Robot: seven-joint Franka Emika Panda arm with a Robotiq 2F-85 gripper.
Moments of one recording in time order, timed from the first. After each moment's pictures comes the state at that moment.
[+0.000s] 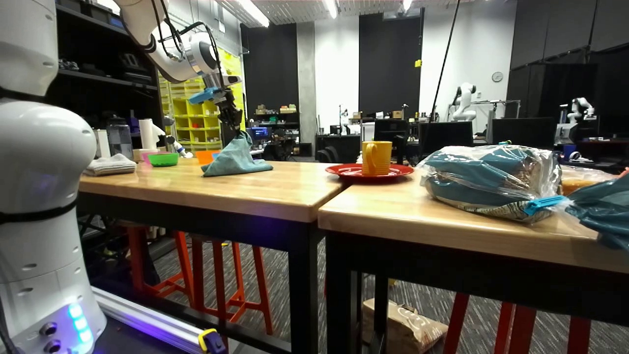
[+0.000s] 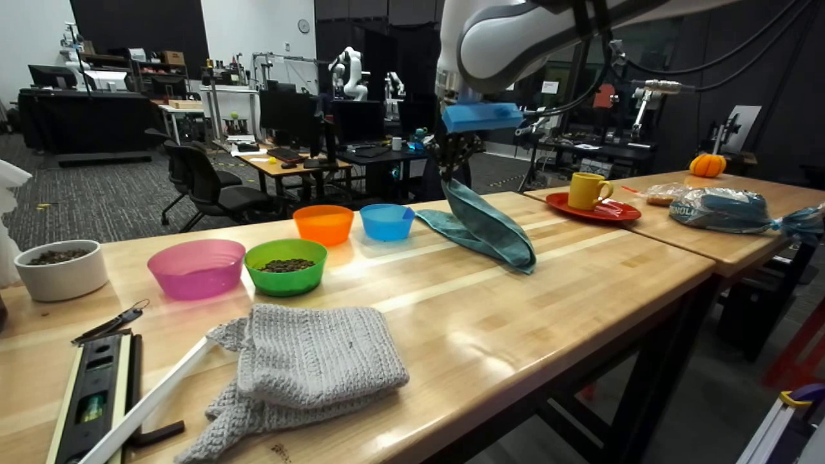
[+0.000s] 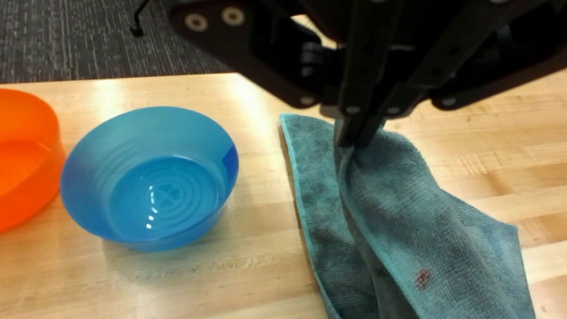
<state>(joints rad) 0.10 0.12 0.14 -1.79 -0.30 2.14 0.61</state>
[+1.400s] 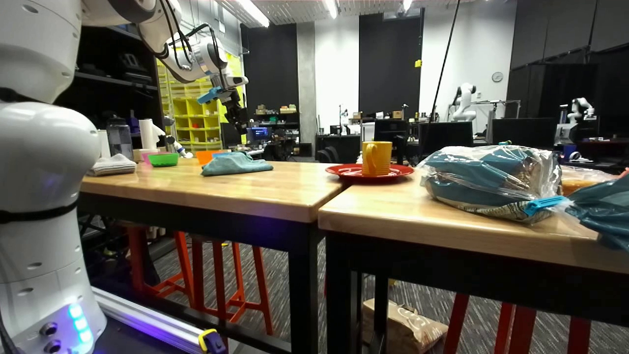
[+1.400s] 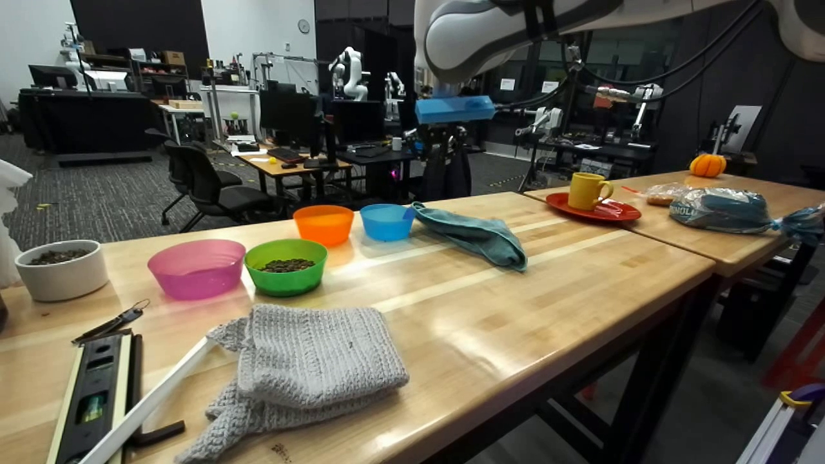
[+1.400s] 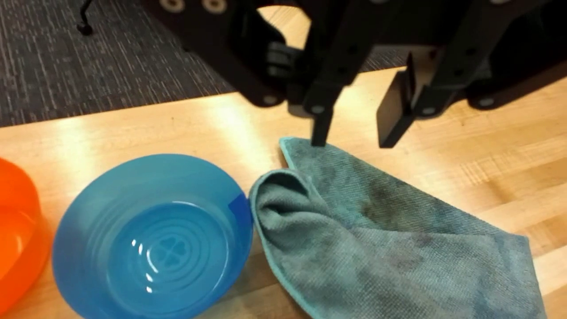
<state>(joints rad) 0.18 0.30 0.07 -1.52 -0.31 1.97 0.71</state>
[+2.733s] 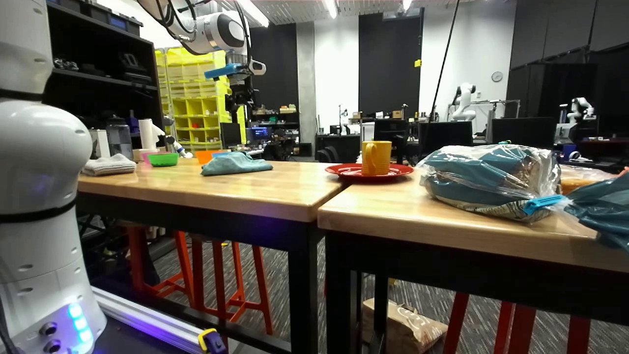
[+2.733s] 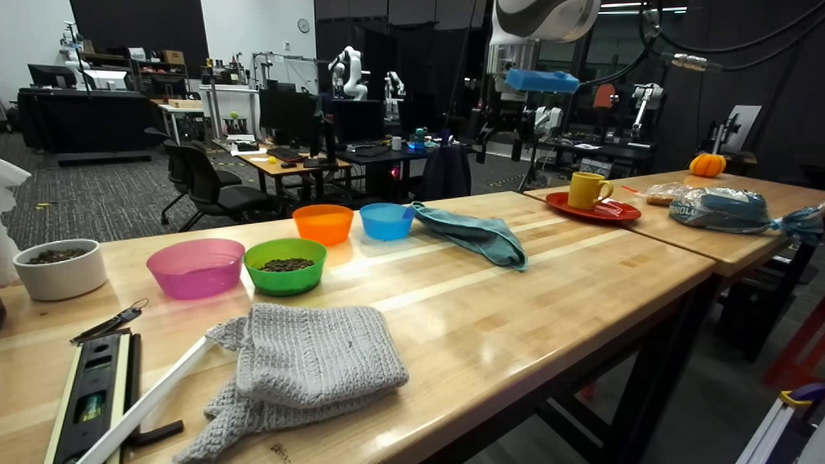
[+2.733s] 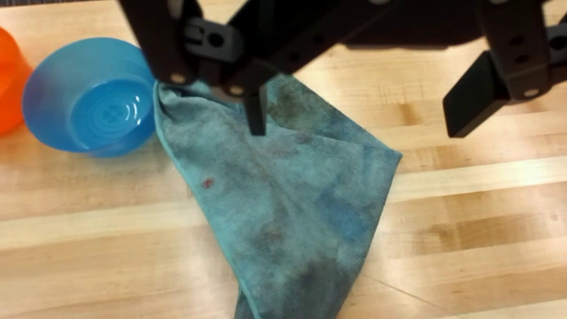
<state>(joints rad) 0.03 0.07 0.02 -1.71 -0.04 1.79 0.20</state>
